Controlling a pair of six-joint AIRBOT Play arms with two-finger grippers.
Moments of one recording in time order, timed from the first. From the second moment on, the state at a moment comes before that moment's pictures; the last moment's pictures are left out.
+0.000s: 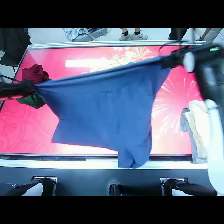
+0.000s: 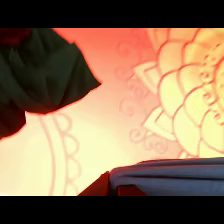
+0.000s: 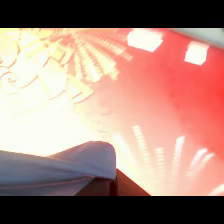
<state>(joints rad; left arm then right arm) 0.19 -1.18 1.23 1.30 -0.95 -1.58 0.17 -1.47 1.72 -1.92 0.94 1.64</state>
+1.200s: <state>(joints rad) 0.44 -1.48 1.02 1.23 -1.39 -1.41 -0.29 -1.50 1.59 -1.36 1.60 1.05</state>
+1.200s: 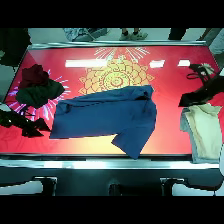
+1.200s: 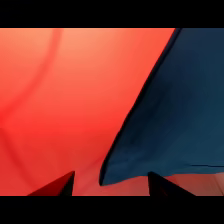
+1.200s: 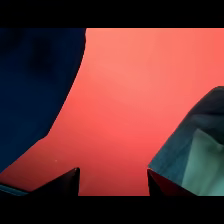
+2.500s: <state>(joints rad) 0.37 -1.42 0.91 1.18 -1.23 -1.34 -0.18 -1.49 0.90 -0.92 1.07 1.03</state>
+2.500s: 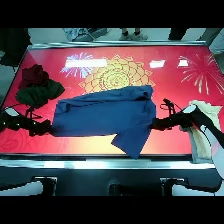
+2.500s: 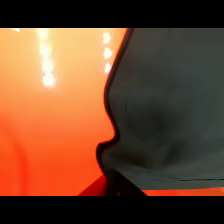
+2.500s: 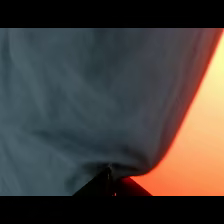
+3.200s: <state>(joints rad) 0.28 -0.86 1.75 1.13 -0.90 -1.45 -0.16 -0.83 1.76 -1.44 0.88 0.94</state>
